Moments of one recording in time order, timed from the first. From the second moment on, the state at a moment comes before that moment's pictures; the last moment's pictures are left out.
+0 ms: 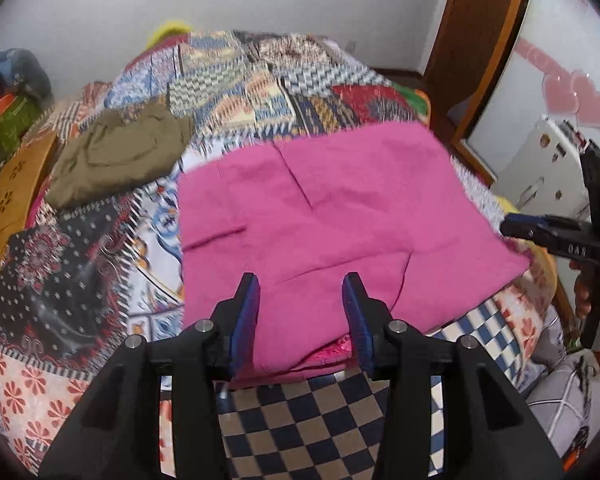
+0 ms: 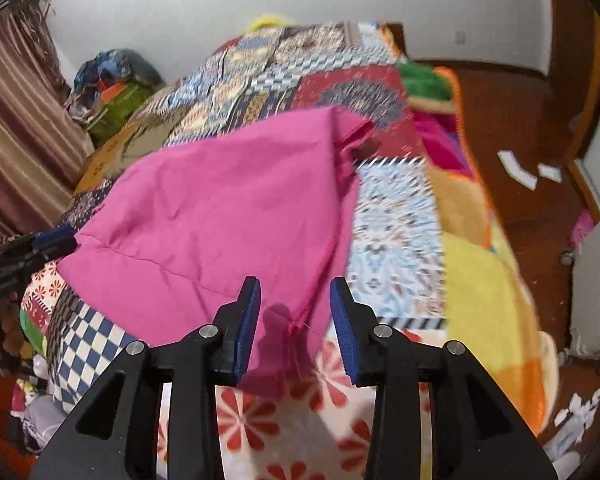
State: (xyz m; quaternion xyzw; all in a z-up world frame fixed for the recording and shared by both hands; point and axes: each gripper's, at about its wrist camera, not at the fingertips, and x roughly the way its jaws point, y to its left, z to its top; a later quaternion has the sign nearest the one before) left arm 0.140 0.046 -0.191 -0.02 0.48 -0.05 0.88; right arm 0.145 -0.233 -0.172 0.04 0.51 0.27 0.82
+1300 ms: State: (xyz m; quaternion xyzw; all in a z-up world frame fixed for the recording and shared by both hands) left arm 0.262 0.097 -0.231 -0.04 0.49 0.00 0.87; right arm 0.300 -0.231 -0.204 0.11 0.53 0.27 0.80
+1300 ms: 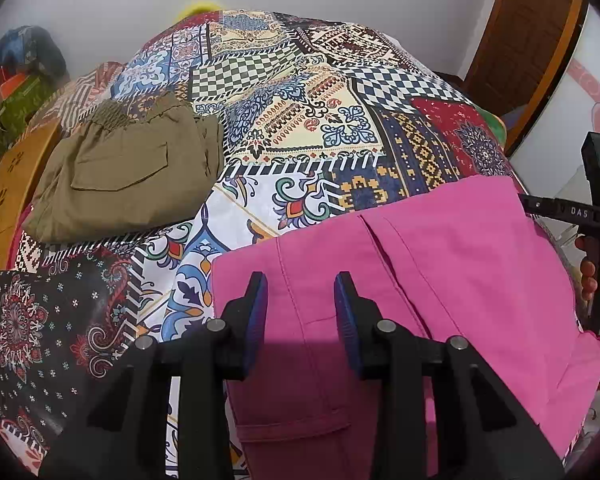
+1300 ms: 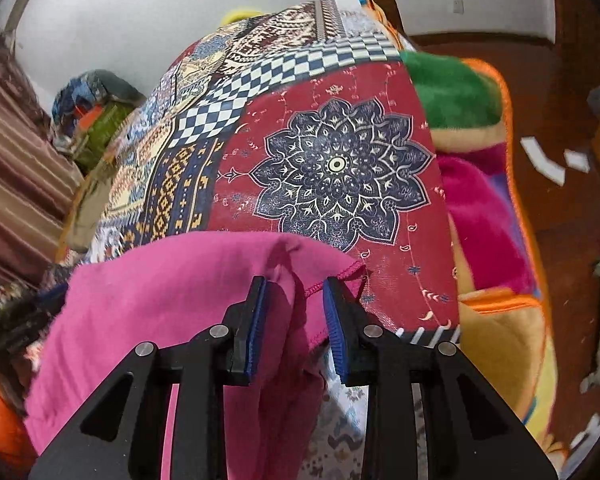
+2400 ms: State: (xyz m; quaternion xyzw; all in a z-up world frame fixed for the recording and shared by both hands) left arm 0.265 0.094 -0.237 -0.03 0.49 0.01 0.87; right arm 0.318 -0.219 -0.187 -0.02 0.45 0.23 0.86
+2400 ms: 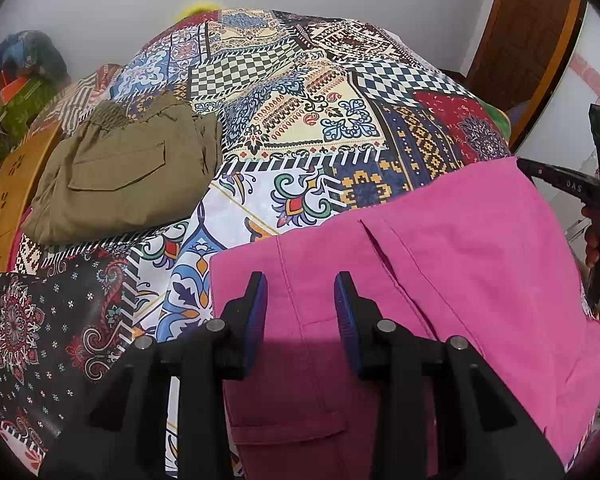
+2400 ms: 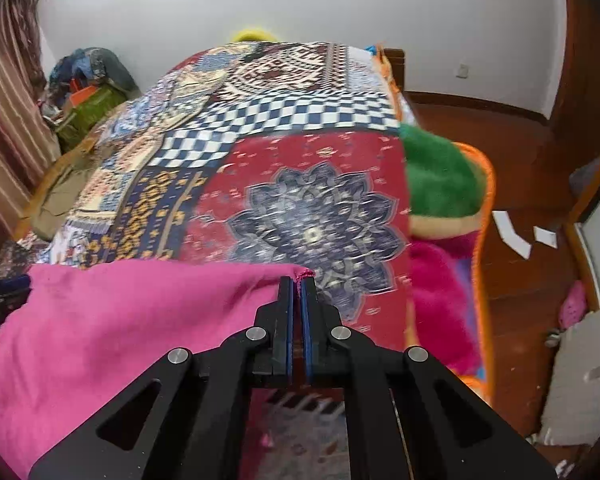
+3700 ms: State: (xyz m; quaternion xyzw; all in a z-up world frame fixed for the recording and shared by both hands) left arm 0.259 0.089 -0.231 0.00 0.48 0.02 0.88; right arm 0.243 -0.250 -0.189 -0.05 0.51 0.20 0.84
